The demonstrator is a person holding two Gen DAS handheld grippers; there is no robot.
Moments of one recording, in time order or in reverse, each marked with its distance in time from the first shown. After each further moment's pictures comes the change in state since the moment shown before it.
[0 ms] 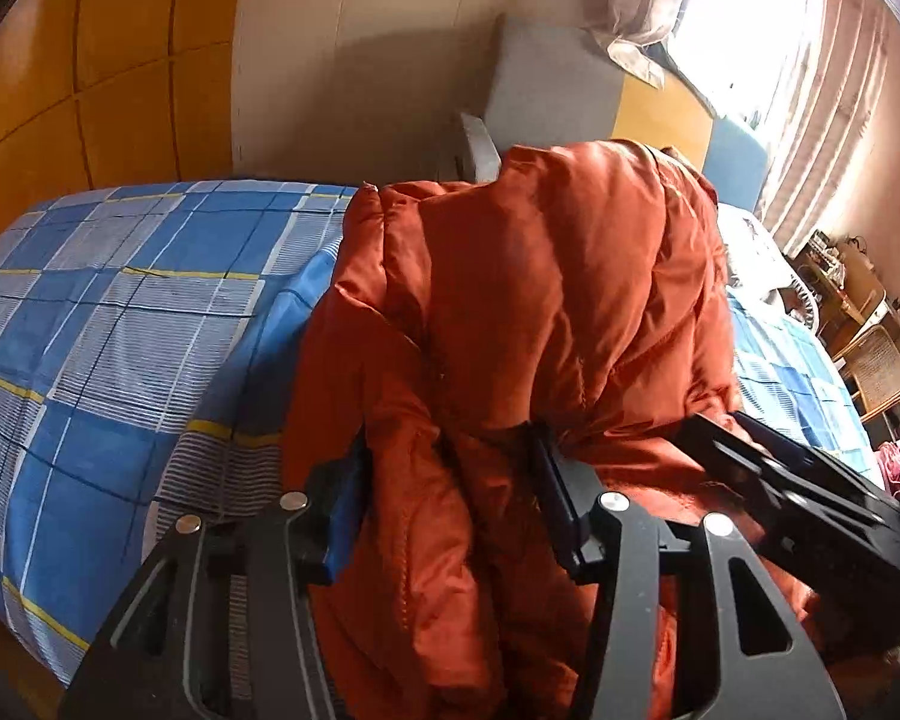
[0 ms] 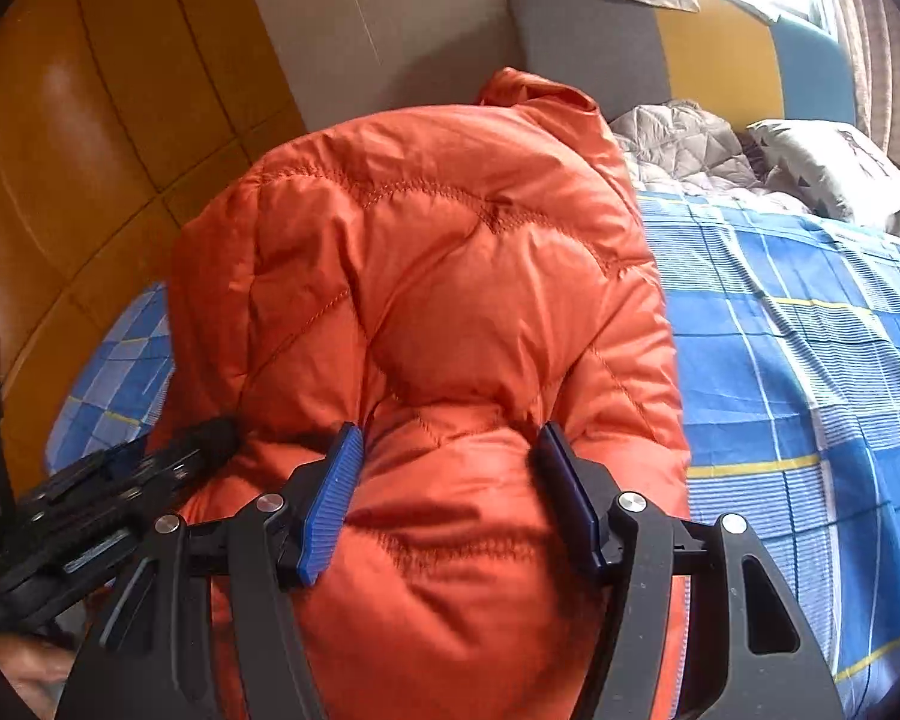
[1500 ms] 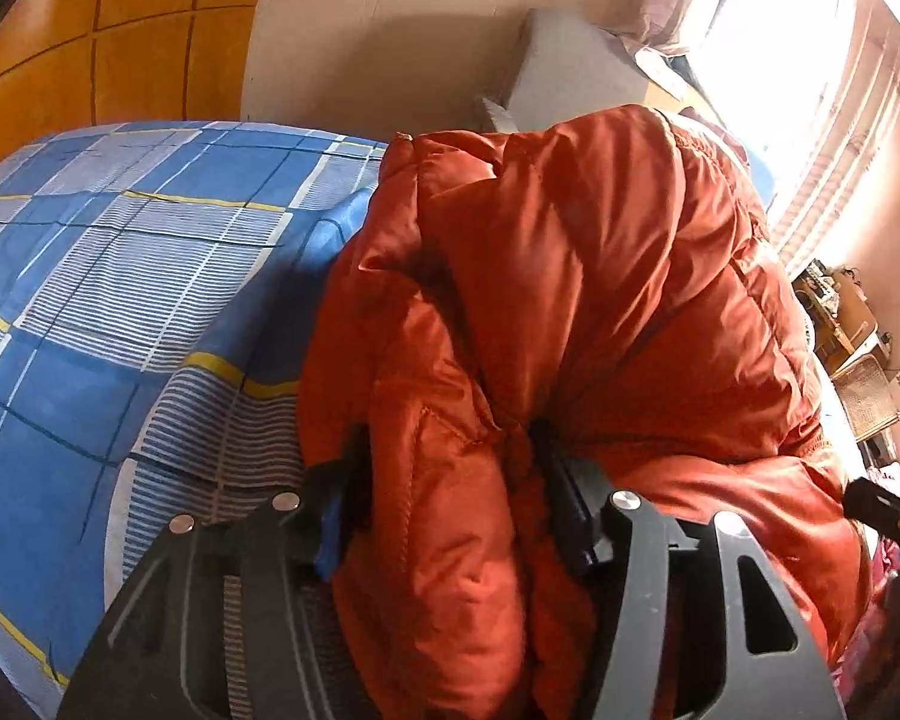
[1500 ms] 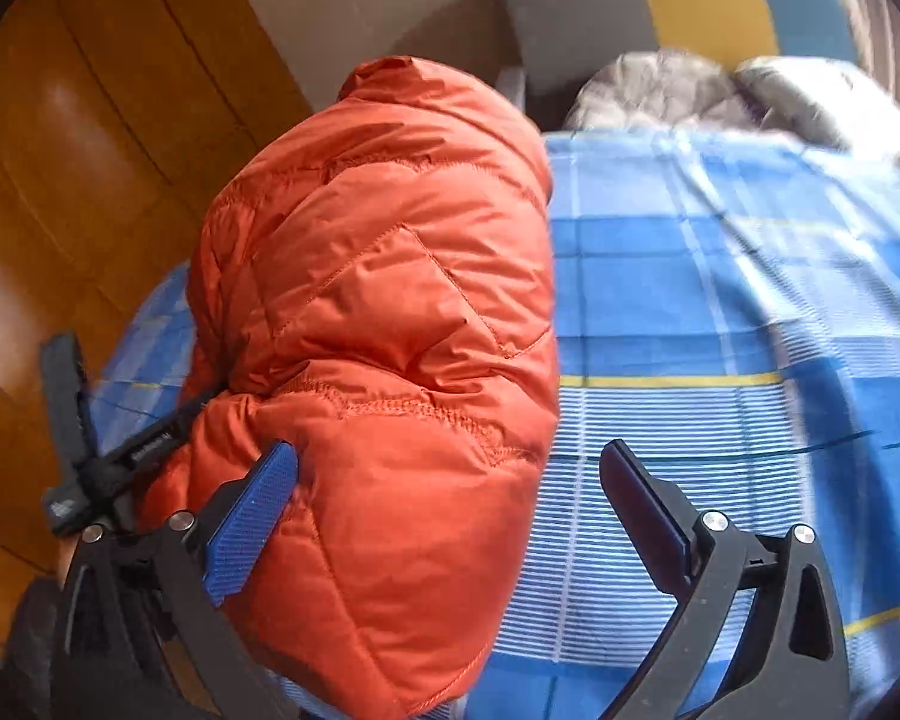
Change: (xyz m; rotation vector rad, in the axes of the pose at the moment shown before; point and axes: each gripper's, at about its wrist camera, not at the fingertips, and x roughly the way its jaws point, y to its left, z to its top) left arm 0.041 0.044 -0.034 -0.081 -0.003 -0.059; right arm -0.019 -0.068 -0.027 0.080 0.103 0.130
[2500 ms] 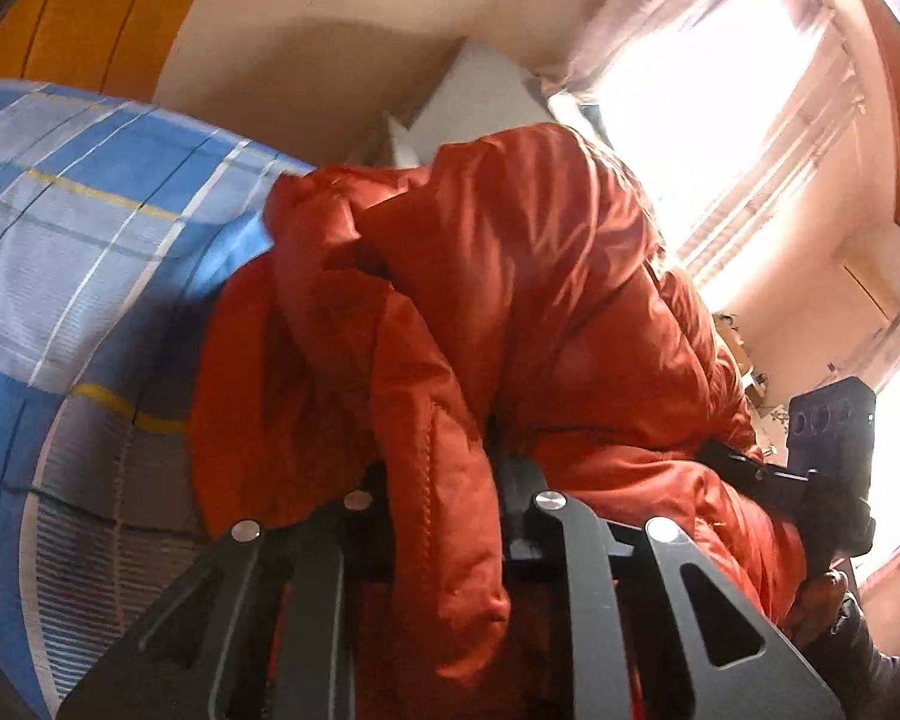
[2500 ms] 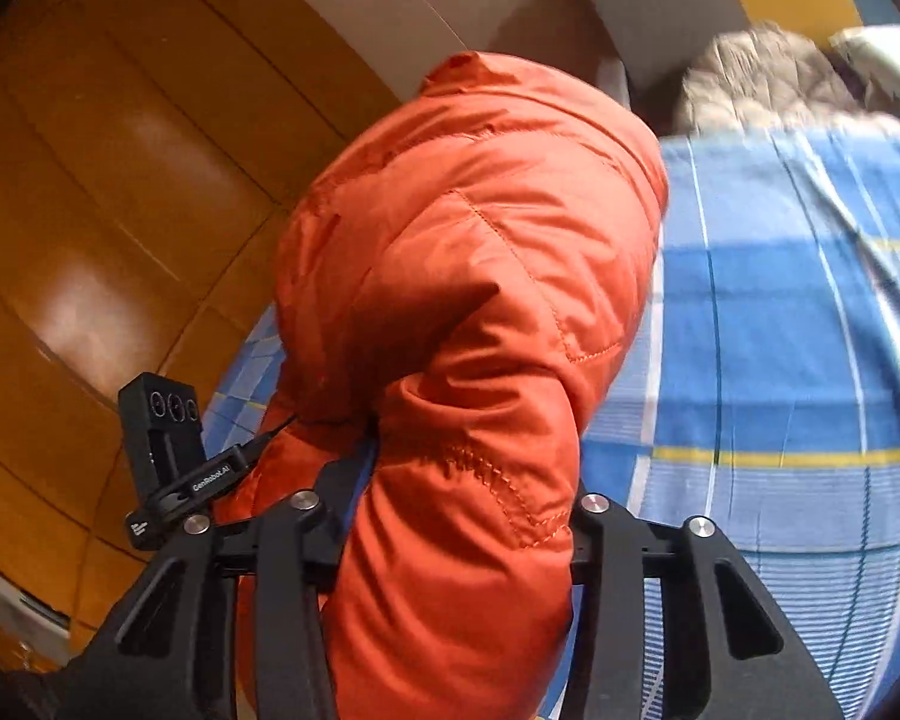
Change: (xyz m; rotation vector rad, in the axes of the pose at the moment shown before) left arm 0.000 0.008 0.021 -0.068 -0.048 -0.367; right arm 0.008 0.005 0.033 -0.017 -0.017 0.301
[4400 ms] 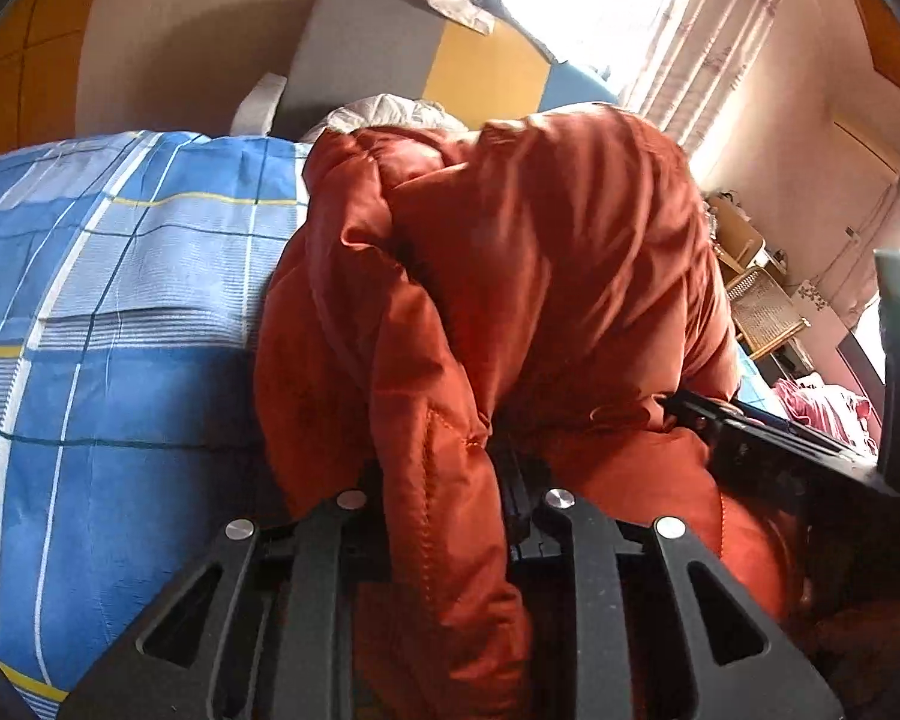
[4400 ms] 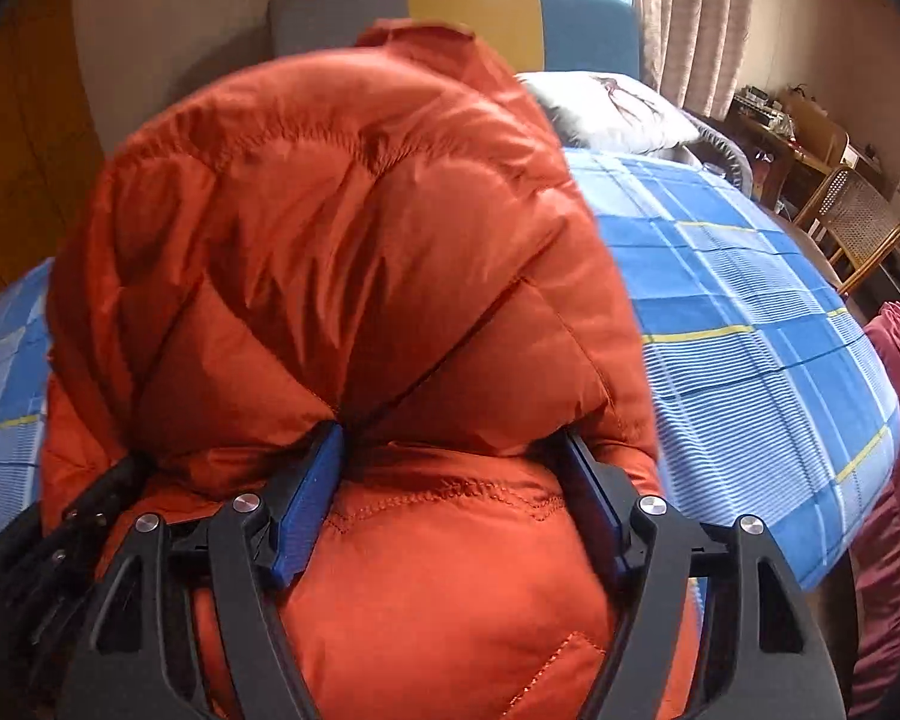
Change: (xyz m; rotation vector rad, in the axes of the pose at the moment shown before) left arm 0.115 -0.191 -0.115 0.230 0.127 0.101; right arm -0.114 -0.101 -0.071 0.088 -0.094 -0.886
